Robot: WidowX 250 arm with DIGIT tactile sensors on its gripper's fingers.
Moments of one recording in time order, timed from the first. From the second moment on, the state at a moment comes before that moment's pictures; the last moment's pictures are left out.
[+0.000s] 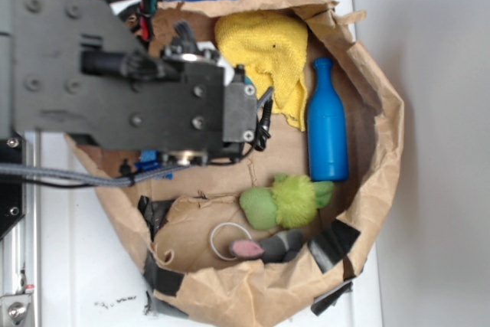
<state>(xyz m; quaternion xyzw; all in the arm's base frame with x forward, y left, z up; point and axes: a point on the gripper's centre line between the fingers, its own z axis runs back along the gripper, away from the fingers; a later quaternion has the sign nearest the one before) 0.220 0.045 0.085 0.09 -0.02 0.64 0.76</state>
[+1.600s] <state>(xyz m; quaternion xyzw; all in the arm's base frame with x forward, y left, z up) 0.230 0.036 0.035 0.00 -0.02 0.61 0.79</state>
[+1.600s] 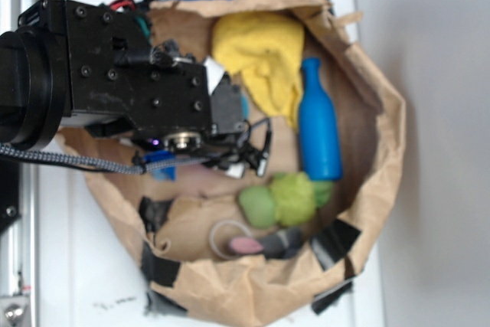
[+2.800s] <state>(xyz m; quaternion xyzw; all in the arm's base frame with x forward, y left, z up) 0.197 0.040 0.050 0.00 -0.01 0.61 0.79</state>
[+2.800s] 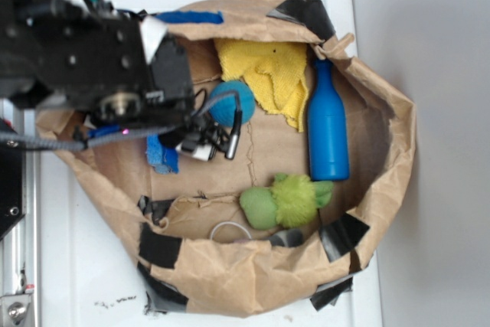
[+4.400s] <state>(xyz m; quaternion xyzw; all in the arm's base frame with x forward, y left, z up) 0.258 0.043 0.099 -0.04 0.00 0.46 0.89</state>
